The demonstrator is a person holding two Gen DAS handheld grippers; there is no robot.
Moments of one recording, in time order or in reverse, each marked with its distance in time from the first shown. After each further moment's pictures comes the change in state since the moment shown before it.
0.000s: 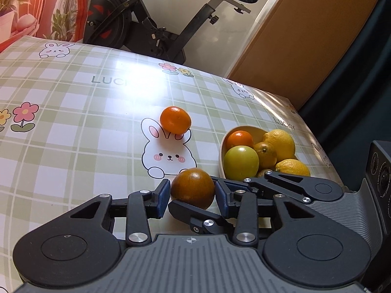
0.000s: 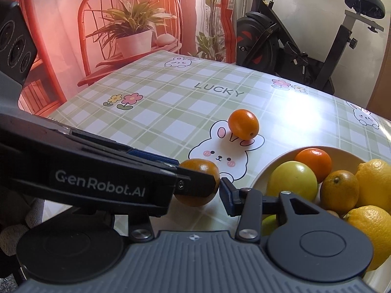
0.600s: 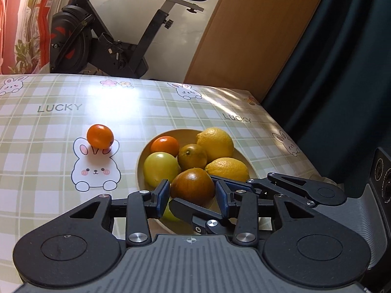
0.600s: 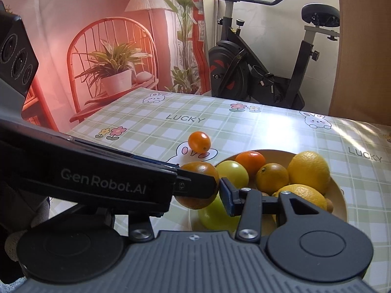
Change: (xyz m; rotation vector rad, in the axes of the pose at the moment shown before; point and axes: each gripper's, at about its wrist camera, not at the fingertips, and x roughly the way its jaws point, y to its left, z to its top) left arm 0.000 -0.090 0.000 0.152 -0.009 -0.074; right arm -0.088 -0.030 -0.025 0.099 -0.160 -0.078
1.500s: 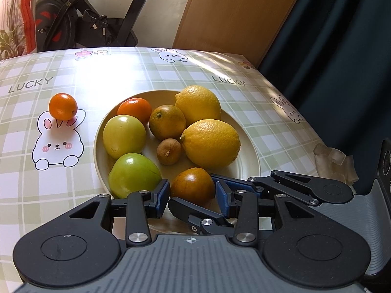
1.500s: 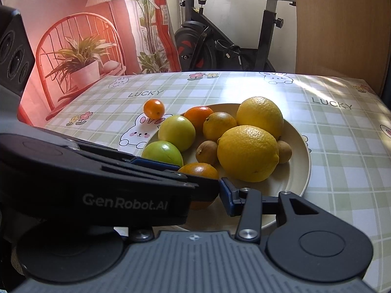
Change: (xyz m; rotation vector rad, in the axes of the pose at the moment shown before) left arm 0.047 -0.024 -0.016 0.033 0.132 0.009; right arm -0.009 -0.041 -0.035 0.137 0.088 -0.075
